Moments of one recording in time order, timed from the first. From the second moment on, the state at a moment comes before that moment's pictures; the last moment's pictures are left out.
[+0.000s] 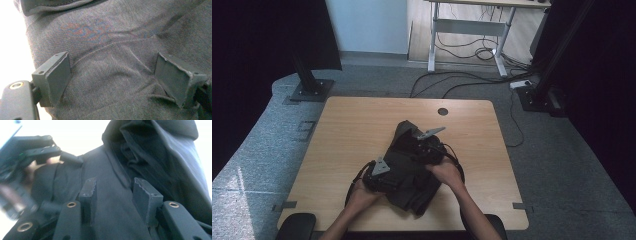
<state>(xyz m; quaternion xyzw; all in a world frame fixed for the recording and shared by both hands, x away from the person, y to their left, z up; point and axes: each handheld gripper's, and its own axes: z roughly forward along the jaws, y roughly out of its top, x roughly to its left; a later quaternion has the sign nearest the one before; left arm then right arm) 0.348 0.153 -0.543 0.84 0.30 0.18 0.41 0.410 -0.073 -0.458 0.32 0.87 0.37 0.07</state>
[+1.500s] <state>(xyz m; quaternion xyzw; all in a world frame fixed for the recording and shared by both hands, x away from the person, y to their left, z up) 0.350 0.156 -0.543 0.84 0.31 0.17 0.41 0.472 -0.179 -0.468 0.49 0.78 0.34 0.17</state>
